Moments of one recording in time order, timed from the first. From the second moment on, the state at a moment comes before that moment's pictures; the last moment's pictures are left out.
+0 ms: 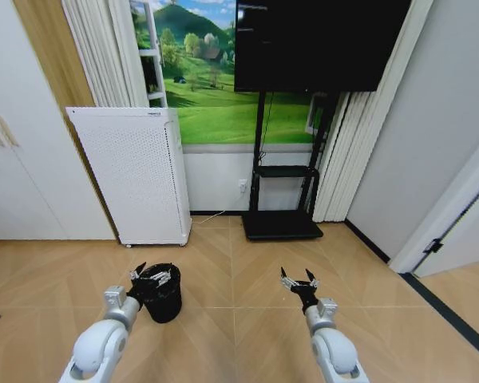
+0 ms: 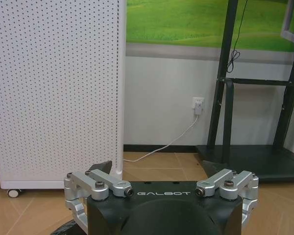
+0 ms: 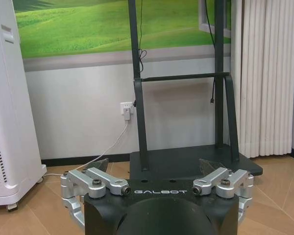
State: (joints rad) left arm 1.42 -1.20 -0.64 -2.07 -0.45 0.39 0.00; right arm -1.42 1.41 0.57 1.89 0.24 -0.12 0.05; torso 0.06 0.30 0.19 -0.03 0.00
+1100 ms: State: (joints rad) left arm 1.41 -1.21 -0.63 -2.06 -0.43 0.40 -0.04; right arm -1.40 1.39 0.57 1.85 0.25 -0.10 0.04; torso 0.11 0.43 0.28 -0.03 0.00
